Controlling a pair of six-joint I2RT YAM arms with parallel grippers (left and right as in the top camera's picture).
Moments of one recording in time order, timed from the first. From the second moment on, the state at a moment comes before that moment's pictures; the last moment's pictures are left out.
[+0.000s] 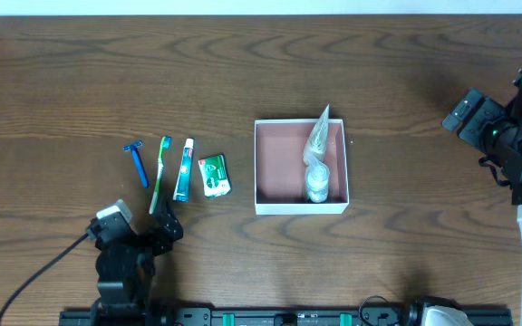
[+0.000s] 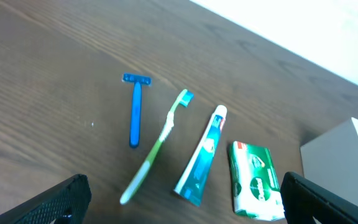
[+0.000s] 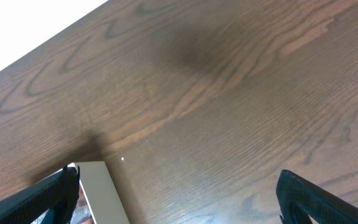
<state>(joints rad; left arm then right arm) -0.02 0.07 0.22 -0.58 -0.10 -0.44 -0.14 1.23 1.40 -1.04 0.08 0.45</state>
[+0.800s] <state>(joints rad) 0.11 1.65 1.29 -0.87 -0.08 -0.16 -0.14 1.24 1.40 -1.04 0.07 0.46</state>
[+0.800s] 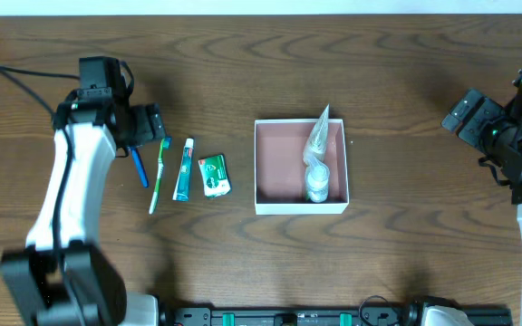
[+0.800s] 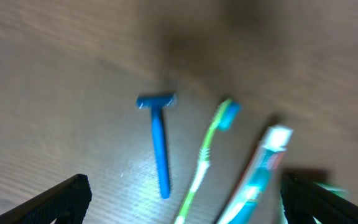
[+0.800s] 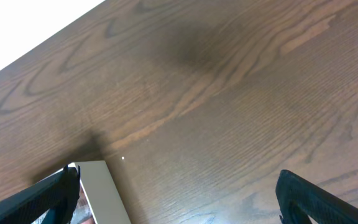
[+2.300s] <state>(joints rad) 0.20 1.99 1.29 -0.76 -0.03 -0.14 -0.14 1.24 1.40 -1.04 0.07 0.46</state>
